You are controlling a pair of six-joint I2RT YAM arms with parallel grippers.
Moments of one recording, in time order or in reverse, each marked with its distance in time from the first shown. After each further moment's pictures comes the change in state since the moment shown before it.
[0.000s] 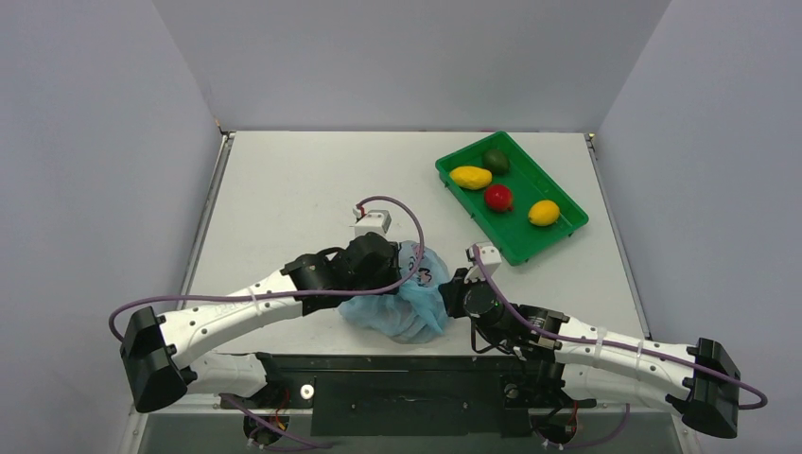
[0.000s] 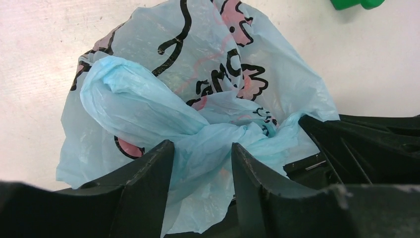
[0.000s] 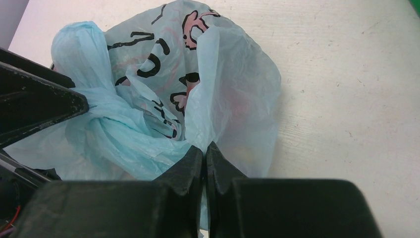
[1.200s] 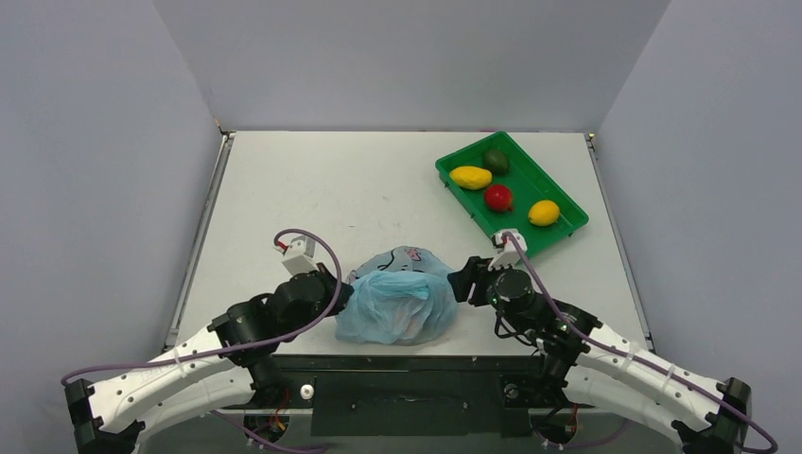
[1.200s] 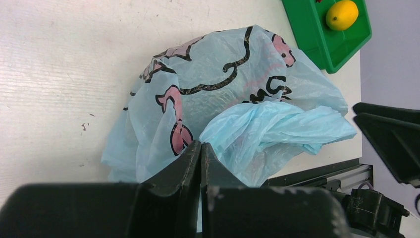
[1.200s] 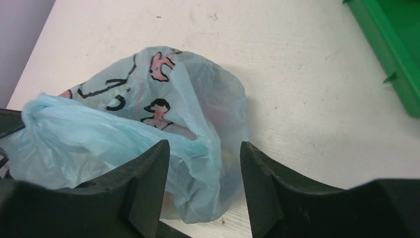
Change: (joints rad) left arm 0.016 -0.571 -0.389 0.034 -0.141 -0.253; right arm -0.189 -0.166 0.013 -0.111 -0.171 -0.078
